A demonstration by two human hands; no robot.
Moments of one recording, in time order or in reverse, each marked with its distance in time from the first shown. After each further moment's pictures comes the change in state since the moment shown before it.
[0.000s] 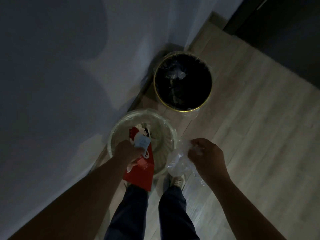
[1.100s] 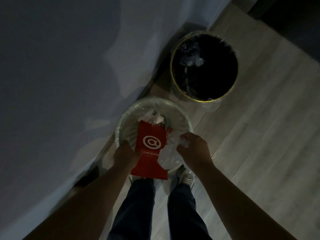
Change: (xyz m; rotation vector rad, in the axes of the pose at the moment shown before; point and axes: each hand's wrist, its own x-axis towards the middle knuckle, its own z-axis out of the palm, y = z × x) left_hand 0.046 -0.073 0.005 0.280 0.225 0.075; right_hand 0.047 0.043 0.117 -0.144 -0.179 0.044
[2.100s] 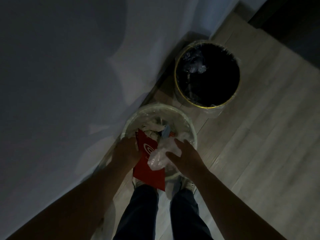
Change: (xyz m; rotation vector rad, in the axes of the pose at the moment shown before) left_hand -0.001 0.004 -0.037 0.298 0.055 0.299; right_hand -0.004 -0.010 0.018 -0.039 -0.270 0.056
